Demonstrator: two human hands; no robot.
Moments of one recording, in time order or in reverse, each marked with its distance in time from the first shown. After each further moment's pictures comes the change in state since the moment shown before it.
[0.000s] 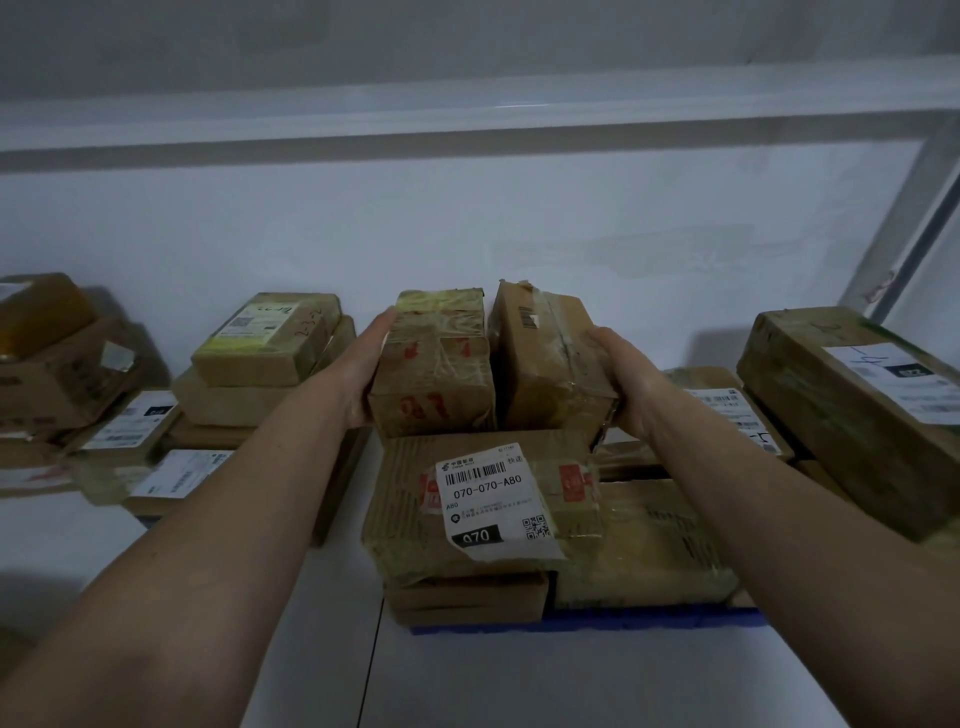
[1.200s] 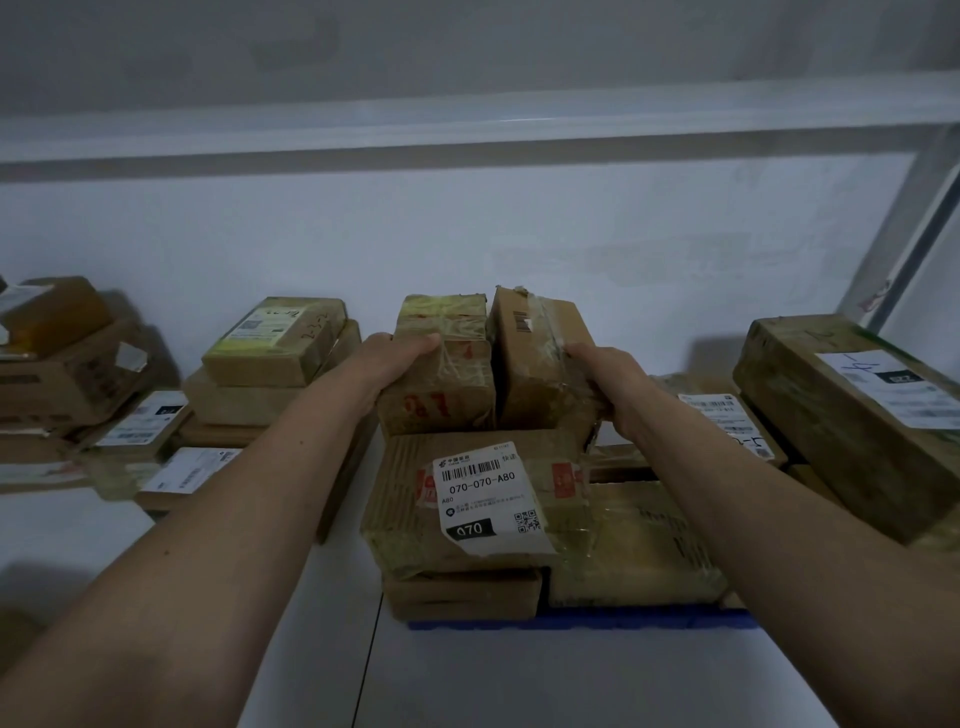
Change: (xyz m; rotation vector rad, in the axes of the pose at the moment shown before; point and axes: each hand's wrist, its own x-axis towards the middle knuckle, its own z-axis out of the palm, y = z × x) left_hand -0.006 0.007 0.016 0.388 0.194 0.167; right_hand -0.013 -0.003 0.009 -0.244 0.098 -0.122
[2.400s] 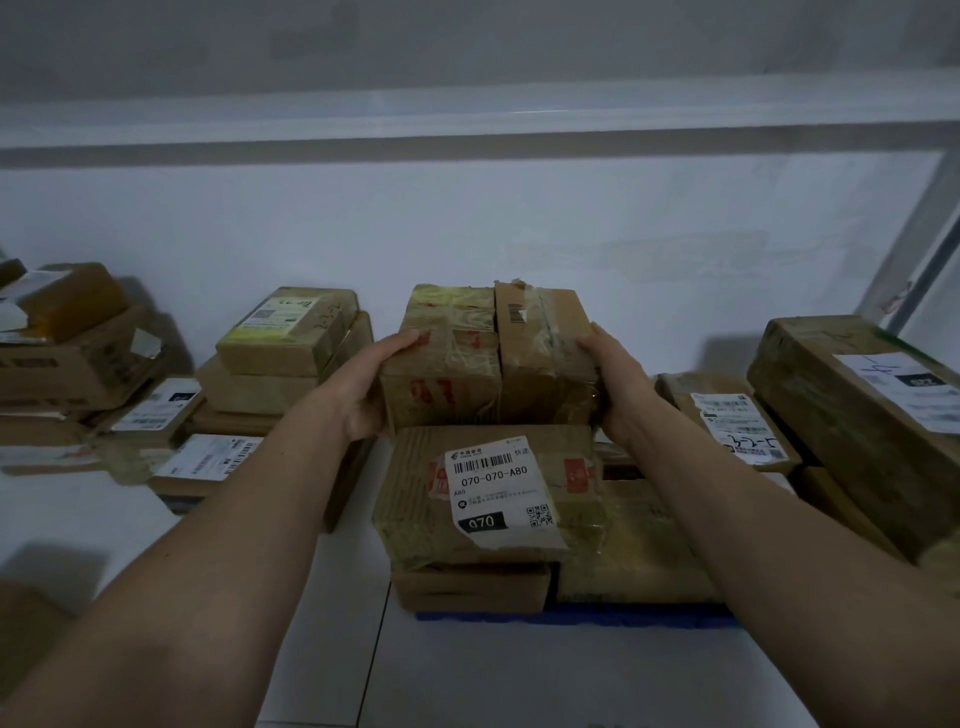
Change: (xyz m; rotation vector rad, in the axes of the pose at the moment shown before) left_hand 0.000 -0.039 -0.018 -0.478 -0.279 -0.118; right_hand -0.002 0.008 0.016 0.394 -0.098 -0.048
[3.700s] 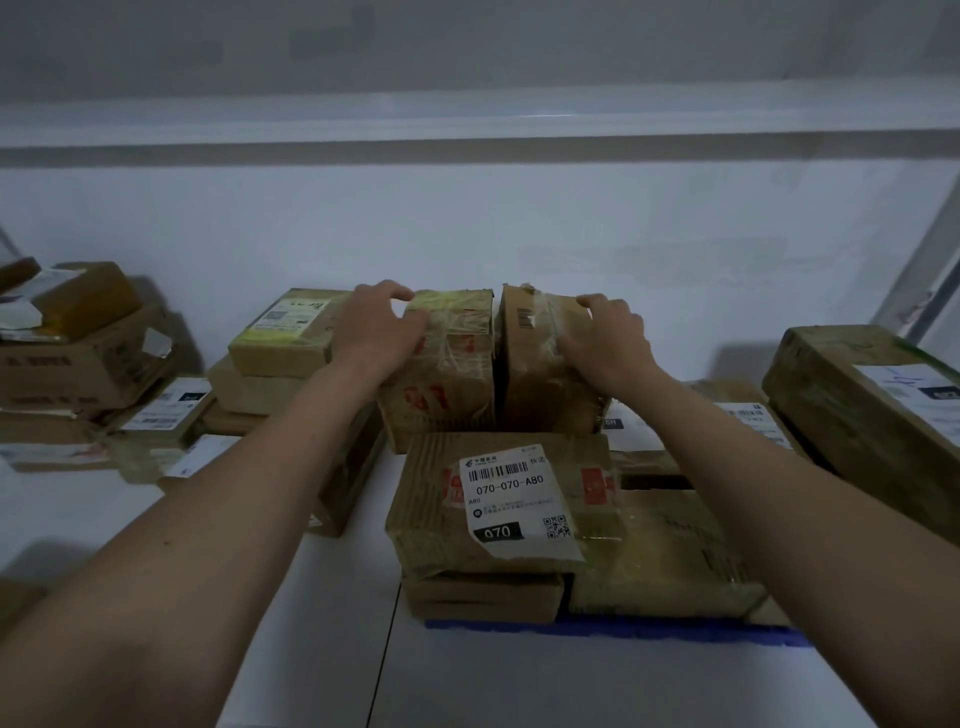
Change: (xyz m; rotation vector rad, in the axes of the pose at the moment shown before) left_hand 0.005 0.041 0.010 1.008 0.629 0.605; right_hand 0.001 -0.033 0.028 -1.254 0.155 -0.461
